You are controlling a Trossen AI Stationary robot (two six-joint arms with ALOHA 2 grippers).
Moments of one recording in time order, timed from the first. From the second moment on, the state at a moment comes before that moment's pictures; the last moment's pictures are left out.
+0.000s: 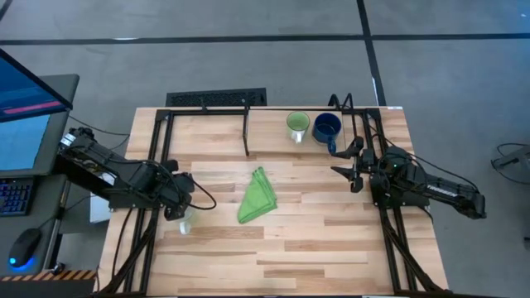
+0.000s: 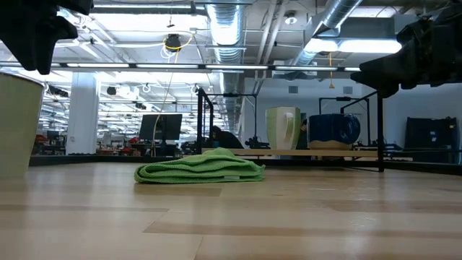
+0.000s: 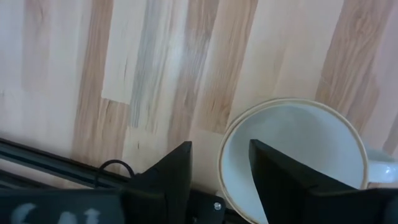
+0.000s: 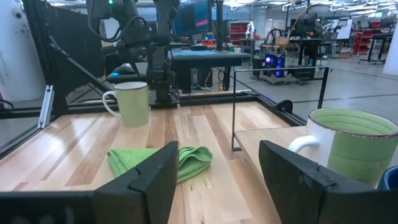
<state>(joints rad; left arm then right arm) -0.47 1.10 0.99 -1.38 -0.24 -0.69 -0.37 0.04 0.02 0.02 -0.26 -0.02</state>
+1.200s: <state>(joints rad) -0.47 1.10 0.99 -1.32 -0.11 -0.59 -0.37 0.04 0.02 0.02 -0.26 0.00</state>
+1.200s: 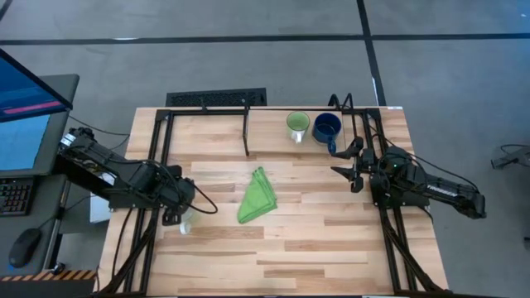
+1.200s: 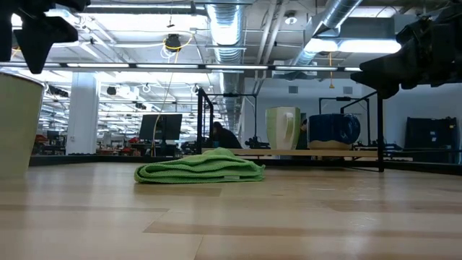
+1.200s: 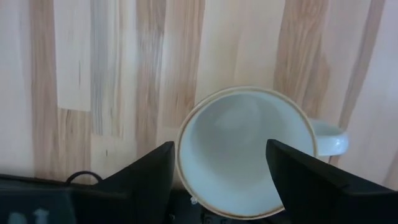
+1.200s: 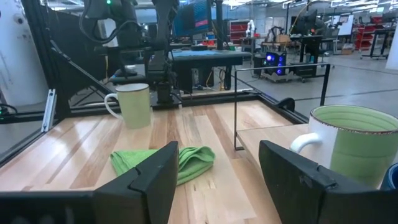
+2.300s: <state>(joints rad) -0.47 1.11 0.96 -1.34 -0.18 -0.70 -0.37 0.04 0.02 0.02 -0.26 0.00</state>
